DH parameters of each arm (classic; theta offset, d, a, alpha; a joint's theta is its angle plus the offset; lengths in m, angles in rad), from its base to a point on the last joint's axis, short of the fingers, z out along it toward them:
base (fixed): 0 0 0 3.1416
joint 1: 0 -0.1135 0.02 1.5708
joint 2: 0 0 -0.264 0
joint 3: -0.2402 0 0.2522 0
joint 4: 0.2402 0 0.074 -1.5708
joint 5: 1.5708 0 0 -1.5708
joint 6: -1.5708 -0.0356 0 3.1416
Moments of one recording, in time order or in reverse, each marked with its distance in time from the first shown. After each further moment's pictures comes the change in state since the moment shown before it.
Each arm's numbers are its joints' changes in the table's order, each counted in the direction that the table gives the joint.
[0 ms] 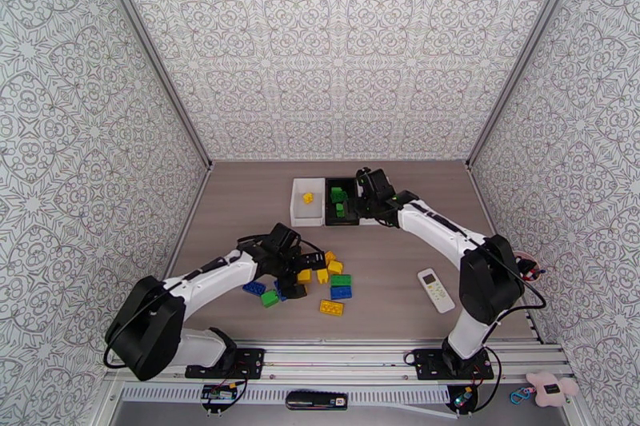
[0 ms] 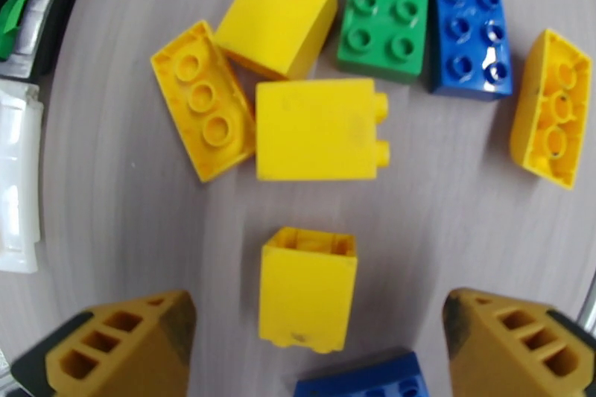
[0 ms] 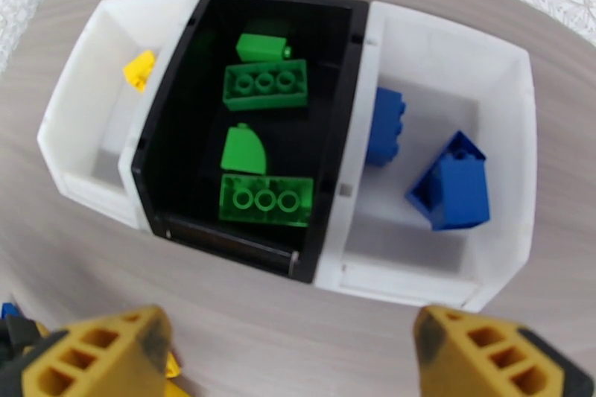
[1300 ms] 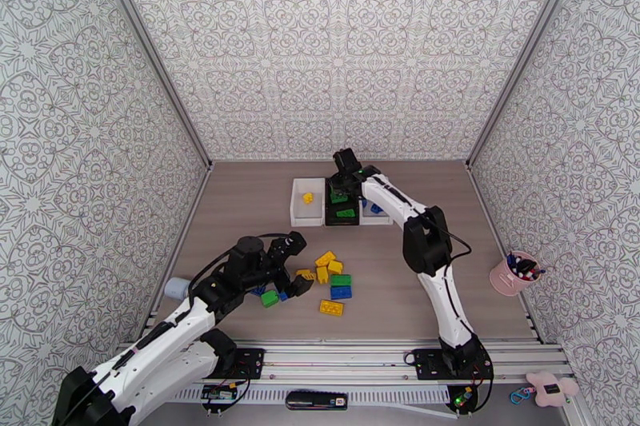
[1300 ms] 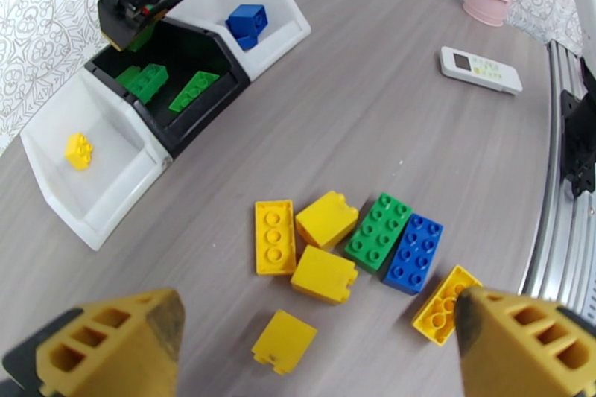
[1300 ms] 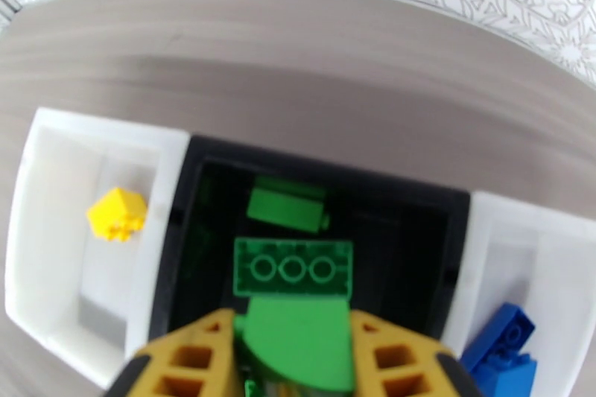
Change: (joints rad) left arm -0.013 -0.591 0.245 -0.301 0.129 0.606; right arm 0.000 0.635 -0.795 0.183 0.048 0.017
